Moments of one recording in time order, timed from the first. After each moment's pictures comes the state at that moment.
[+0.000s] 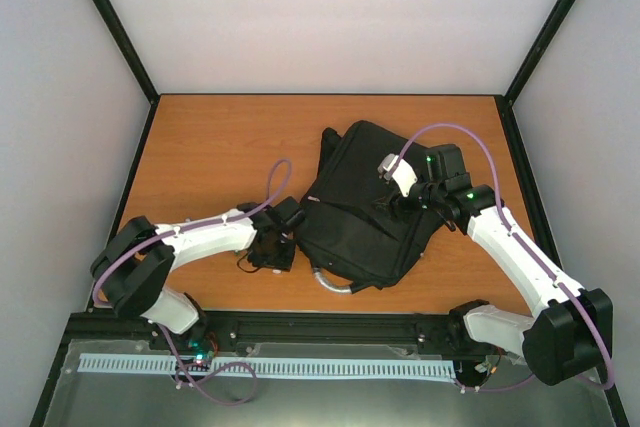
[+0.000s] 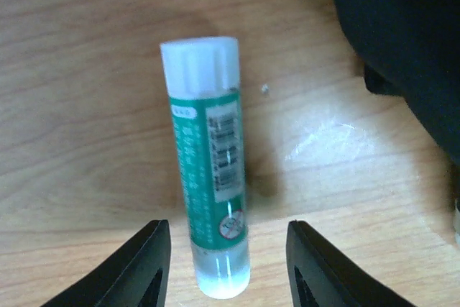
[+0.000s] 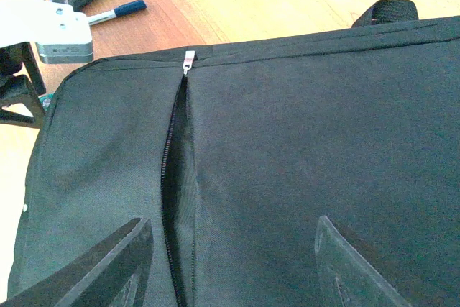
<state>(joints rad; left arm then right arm) -0.80 1.50 0.82 -0.78 0.01 -0.68 0.34 1.15 0.89 -0.55 -0.51 -0.47</state>
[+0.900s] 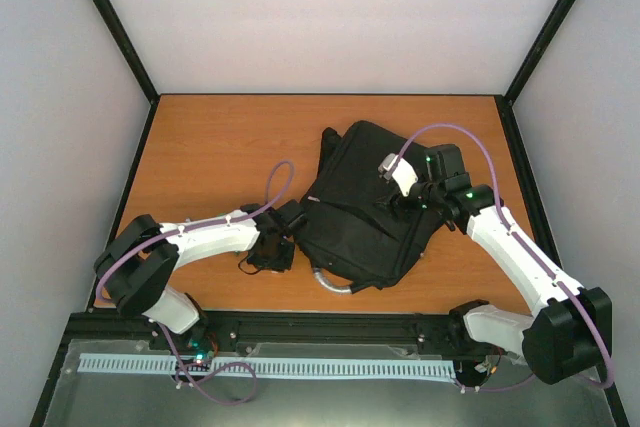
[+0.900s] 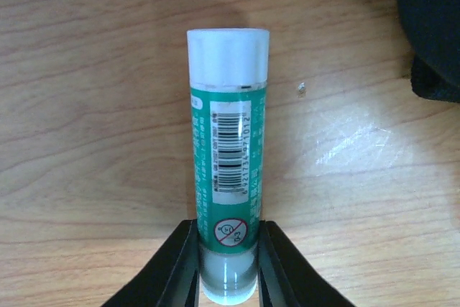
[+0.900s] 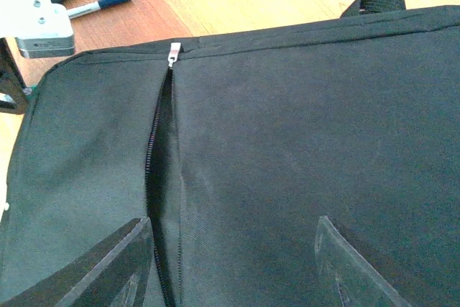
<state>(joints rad) -0.84 1.52 0.82 -0.80 -0.04 -0.73 0.34 1.15 0.89 -0.55 -0.49 -0.47</state>
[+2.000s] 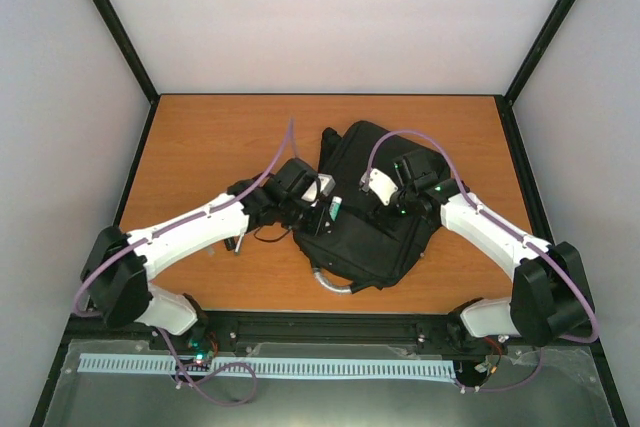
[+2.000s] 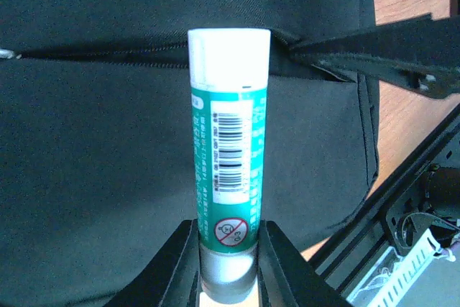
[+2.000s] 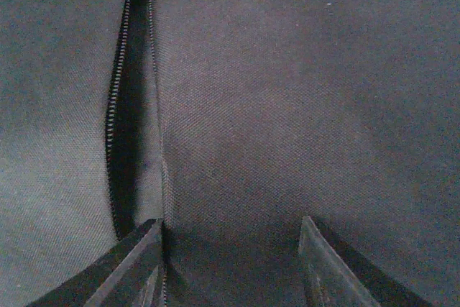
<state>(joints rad) -0.84 1.41 1.08 -0.62 0.24 -0.51 0.46 1.35 0.90 -0.55 -0.29 -0.48</state>
